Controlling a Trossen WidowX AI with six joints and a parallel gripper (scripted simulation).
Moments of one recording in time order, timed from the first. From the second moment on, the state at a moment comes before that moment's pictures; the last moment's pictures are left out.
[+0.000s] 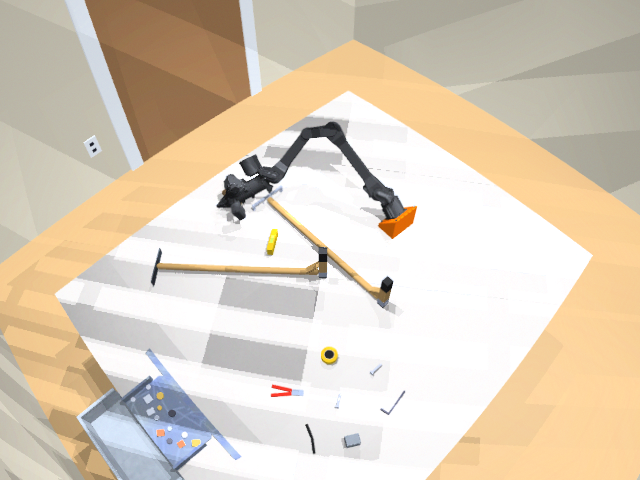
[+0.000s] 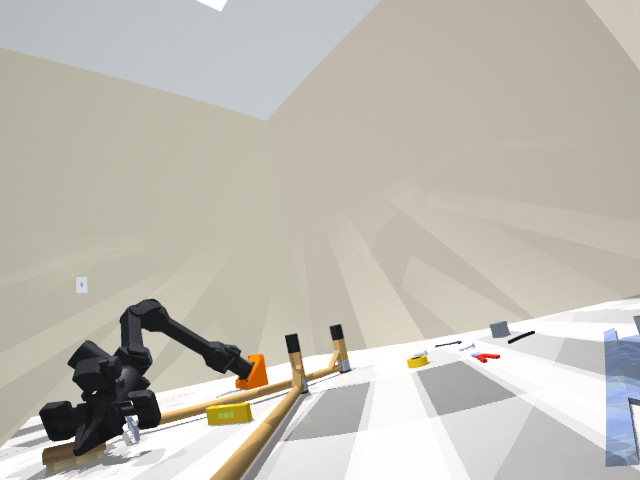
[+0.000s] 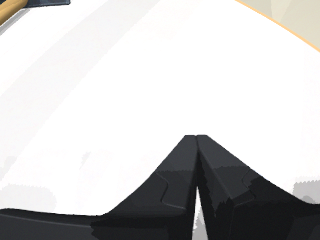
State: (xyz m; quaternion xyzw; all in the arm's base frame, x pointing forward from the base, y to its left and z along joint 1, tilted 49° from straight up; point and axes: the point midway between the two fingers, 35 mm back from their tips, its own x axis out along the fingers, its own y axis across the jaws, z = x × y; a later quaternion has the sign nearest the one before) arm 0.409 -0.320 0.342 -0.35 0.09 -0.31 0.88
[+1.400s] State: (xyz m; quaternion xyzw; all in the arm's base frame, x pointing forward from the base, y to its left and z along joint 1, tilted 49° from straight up) arm 0.399 -0.321 0.343 -0.35 0.09 -0.31 0.88
